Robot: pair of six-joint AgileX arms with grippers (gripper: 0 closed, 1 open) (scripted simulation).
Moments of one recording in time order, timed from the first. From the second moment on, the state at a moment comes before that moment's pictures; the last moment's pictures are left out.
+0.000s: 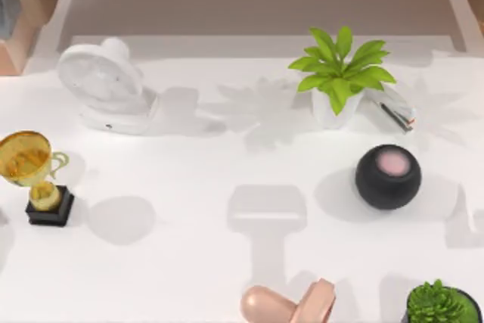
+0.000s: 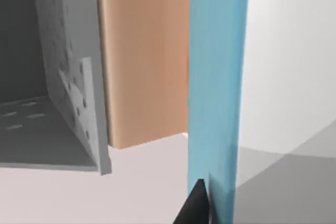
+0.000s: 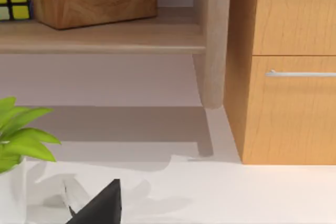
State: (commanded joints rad) left arm 0.73 1.82 0.78 0.36 0.66 2.04; right arm 0.00 0.00 0.00 0.00 0.00 0.00
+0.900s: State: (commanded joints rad) left arm 0.73 1.82 0.78 0.36 0.66 2.03; right arm 0.00 0.00 0.00 0.00 0.00 0.00
